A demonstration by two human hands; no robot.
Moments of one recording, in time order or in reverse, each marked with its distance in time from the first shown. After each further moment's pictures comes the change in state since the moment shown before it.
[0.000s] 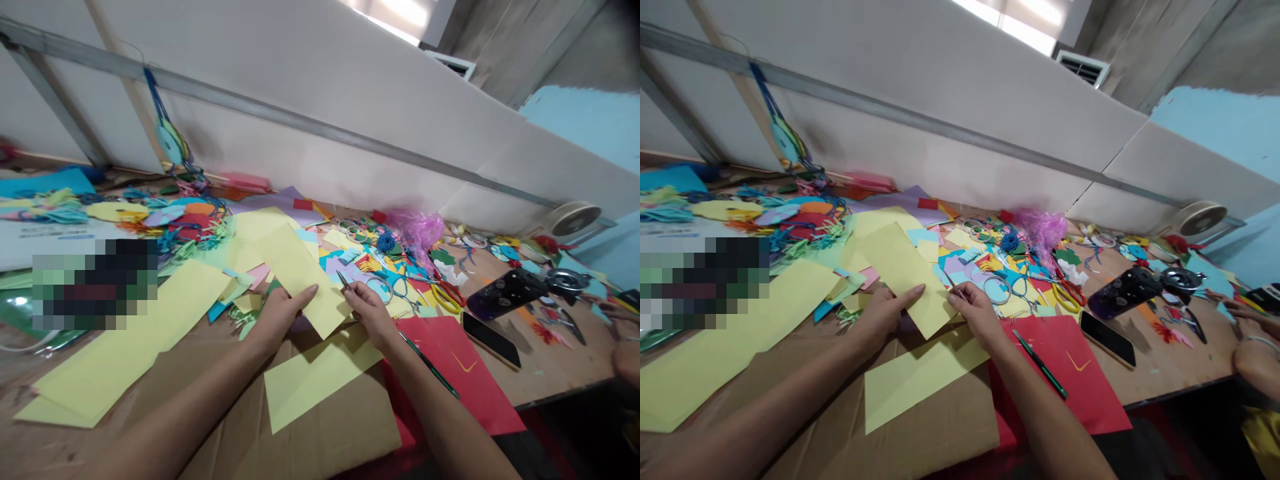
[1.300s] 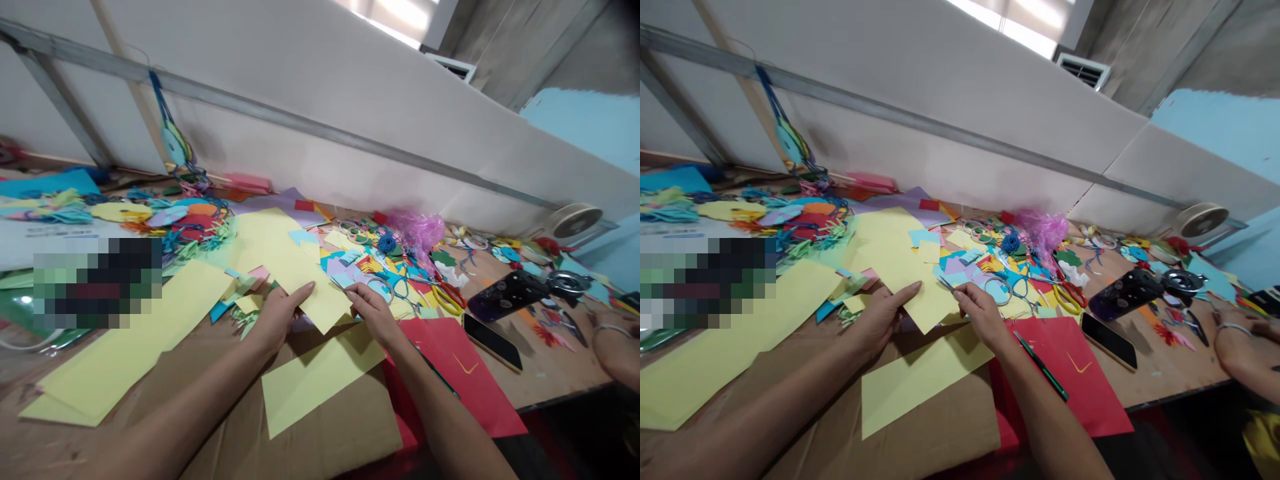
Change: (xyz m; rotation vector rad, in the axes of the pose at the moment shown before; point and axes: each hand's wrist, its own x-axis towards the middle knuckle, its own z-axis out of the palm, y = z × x) left_hand 0.003 -0.002 0.001 -0.102 0.122 -0.034; right_hand 0.001 -0.003 -0.013 -0.314 -0.046 -0.122
